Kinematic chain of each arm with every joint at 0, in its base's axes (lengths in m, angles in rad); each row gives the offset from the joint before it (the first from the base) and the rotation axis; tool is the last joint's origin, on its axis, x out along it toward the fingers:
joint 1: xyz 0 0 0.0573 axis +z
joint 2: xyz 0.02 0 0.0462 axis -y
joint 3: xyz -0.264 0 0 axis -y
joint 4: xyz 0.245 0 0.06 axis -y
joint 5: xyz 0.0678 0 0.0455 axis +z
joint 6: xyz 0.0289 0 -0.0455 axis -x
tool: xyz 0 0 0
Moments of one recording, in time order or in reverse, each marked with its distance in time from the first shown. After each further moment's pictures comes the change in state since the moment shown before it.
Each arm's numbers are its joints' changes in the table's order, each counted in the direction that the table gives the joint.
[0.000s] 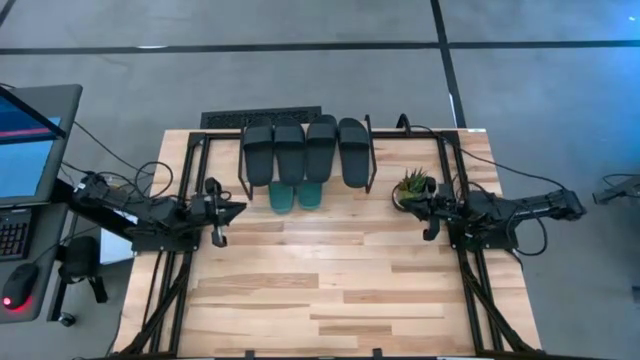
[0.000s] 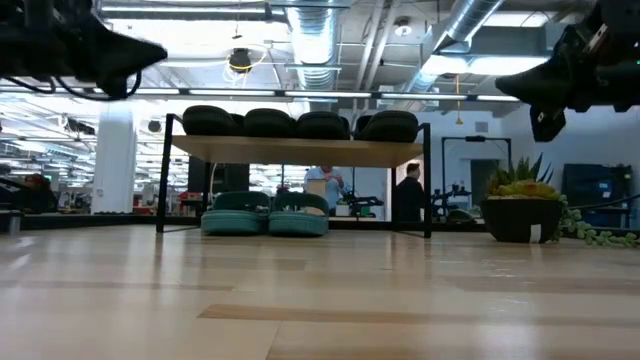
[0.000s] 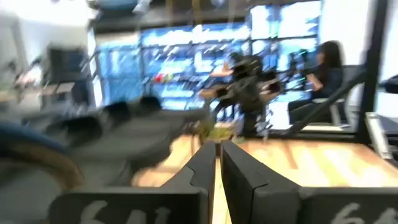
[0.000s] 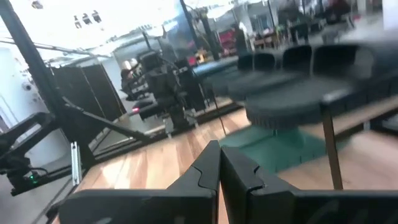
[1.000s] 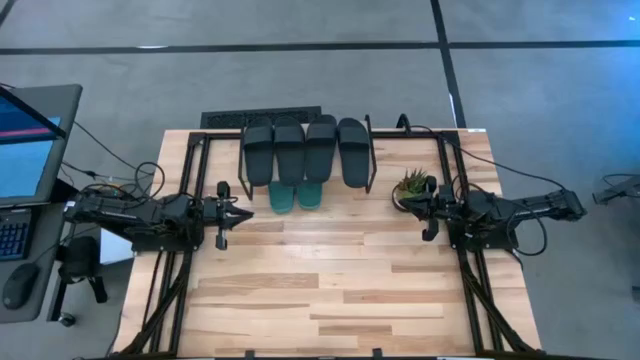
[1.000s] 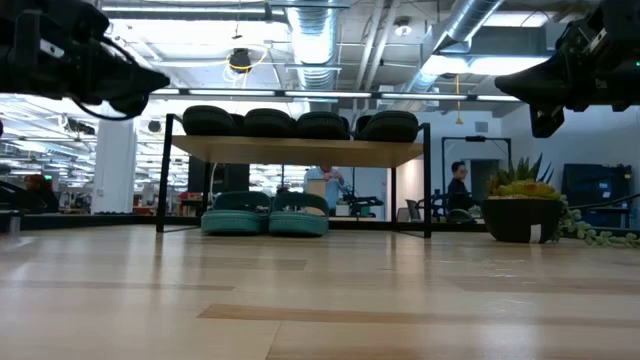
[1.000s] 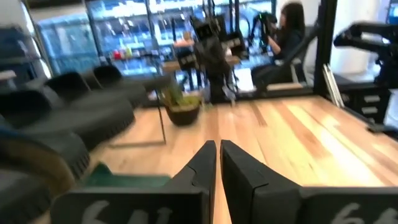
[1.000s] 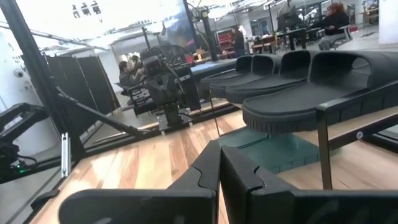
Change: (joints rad) left arm 0.244 0.001 0.000 -0.145 -0.428 0.003; right arm -0.006 0.000 0.000 0.024 0.002 0.098
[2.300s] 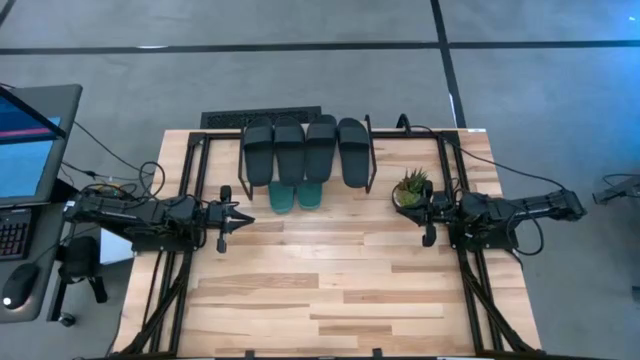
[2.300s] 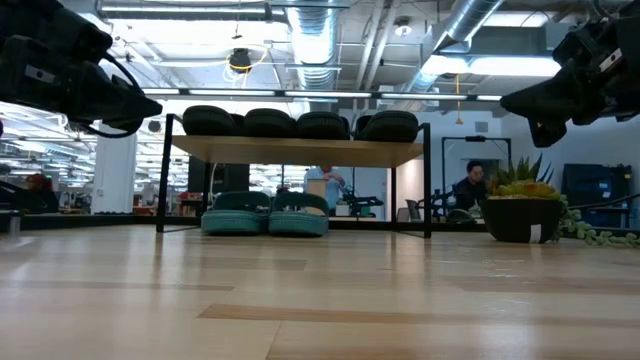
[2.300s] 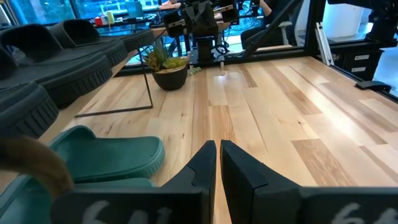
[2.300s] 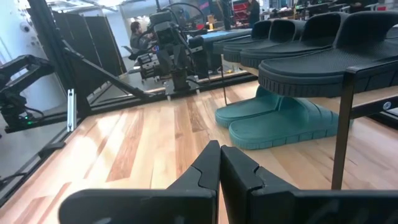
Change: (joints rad) left arm 0.000 -0.005 0.000 -0.161 -0.041 0.012; right arm 0.000 0.000 0.000 -0.131 0.079 0.044
